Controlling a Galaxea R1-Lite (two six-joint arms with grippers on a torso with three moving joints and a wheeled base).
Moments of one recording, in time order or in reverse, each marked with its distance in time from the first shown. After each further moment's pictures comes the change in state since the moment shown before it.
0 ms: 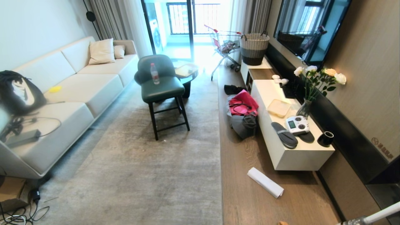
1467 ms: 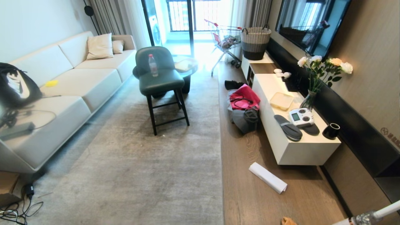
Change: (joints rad) left arm -0.001 0.000 0.000 -0.001 0.000 0.000; right arm 0.000 0.000 0.000 -0.002 -0.001 0.002
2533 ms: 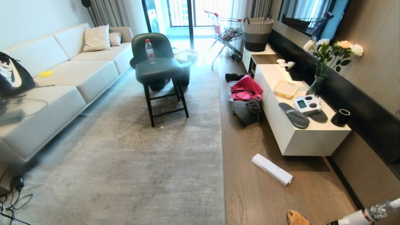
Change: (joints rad) left arm 0.001 0.000 0.000 0.001 0.000 0.000; right arm 0.000 0.000 0.000 0.000 0.000 0.006
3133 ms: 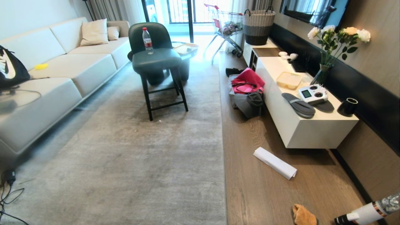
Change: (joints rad) left arm 0.000 0.000 0.000 0.000 0.000 0.000; right arm 0.000 0.000 0.000 0.000 -0.001 0.001
